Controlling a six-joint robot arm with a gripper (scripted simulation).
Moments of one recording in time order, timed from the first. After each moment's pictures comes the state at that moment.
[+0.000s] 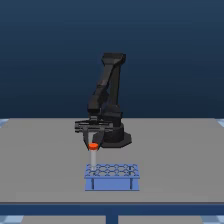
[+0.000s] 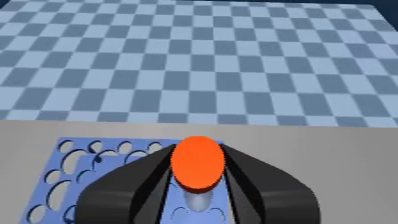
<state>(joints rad) -0.33 -0.27 0.89 -1.31 -0.30 1.11</state>
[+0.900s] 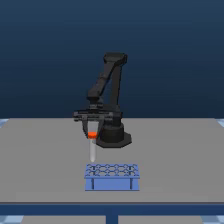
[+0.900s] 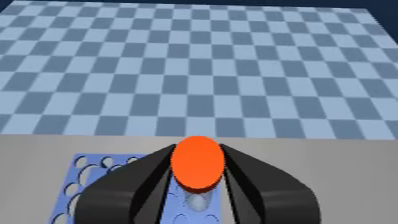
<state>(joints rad) -0.33 -0.36 0.79 -1.97 -0.30 1.79</state>
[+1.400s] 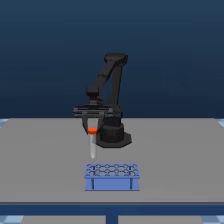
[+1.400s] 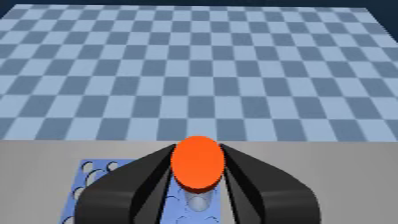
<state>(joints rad) -0.33 -0.39 0.75 -2.14 -0.33 1.98</state>
